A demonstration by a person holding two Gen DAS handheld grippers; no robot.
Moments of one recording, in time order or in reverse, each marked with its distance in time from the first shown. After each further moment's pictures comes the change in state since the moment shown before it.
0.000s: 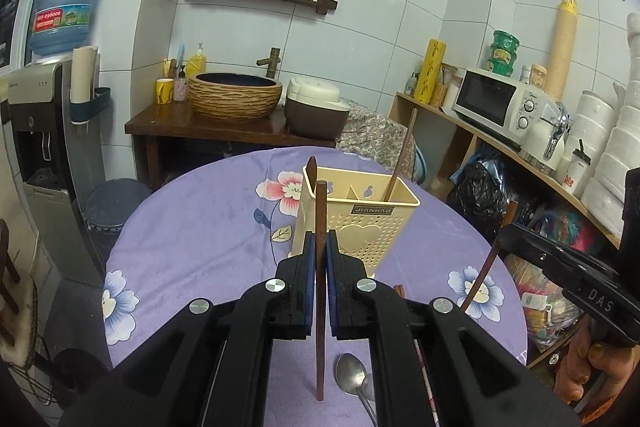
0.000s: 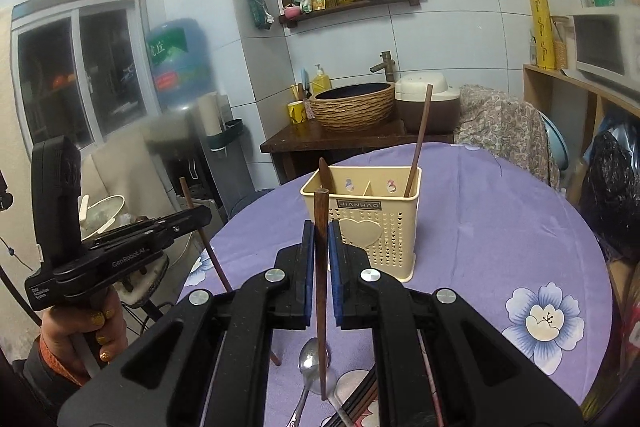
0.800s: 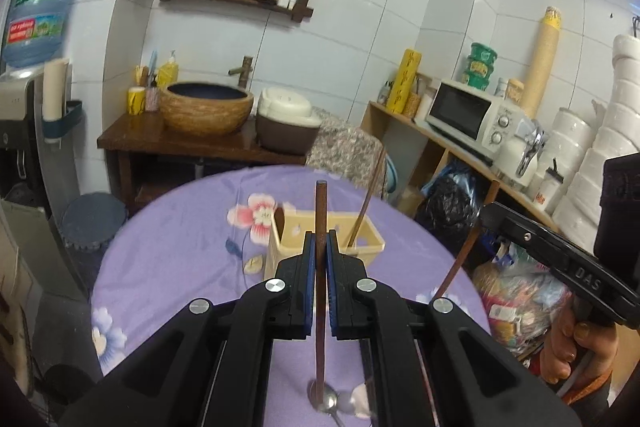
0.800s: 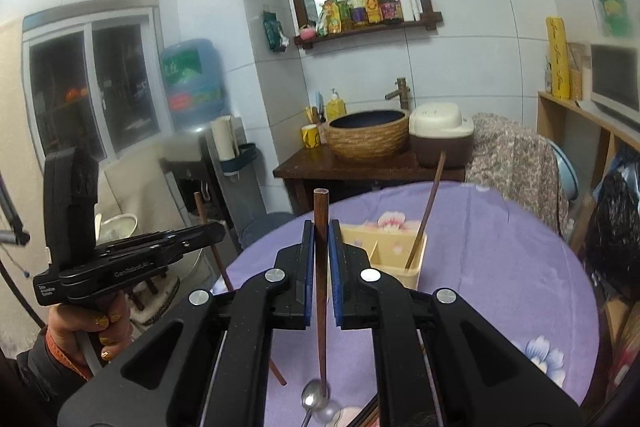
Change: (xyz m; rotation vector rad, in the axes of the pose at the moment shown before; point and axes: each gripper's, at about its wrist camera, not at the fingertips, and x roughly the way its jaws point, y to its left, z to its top) left arm -0.012 -0.004 0.068 0.001 -0.016 -0.123; right arm -0.007 -0.002 0.079 -0.031 -0.056 0.046
